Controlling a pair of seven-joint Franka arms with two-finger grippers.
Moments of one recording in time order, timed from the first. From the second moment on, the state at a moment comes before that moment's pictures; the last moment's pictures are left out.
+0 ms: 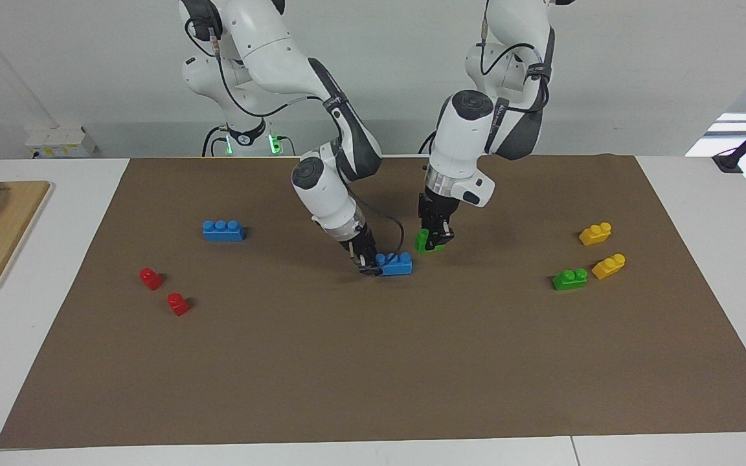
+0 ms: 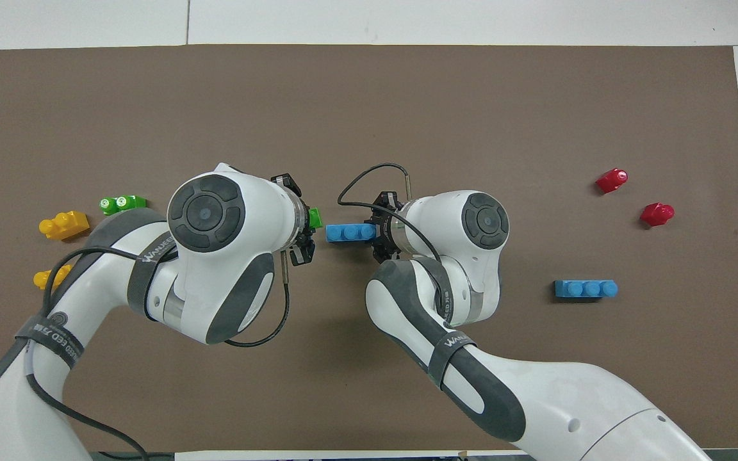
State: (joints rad) left arm -0.52 0.14 -0.05 -1.95 -0.04 2.28 -2.27; right arm 0.54 0.41 0.03 -1.96 0.58 2.61 1.64
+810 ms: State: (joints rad) left arm -0.59 0.33 -0.05 -1.78 0.02 2.17 -2.31; right arm 0.54 0.41 0.03 -1.96 0.58 2.61 1.64
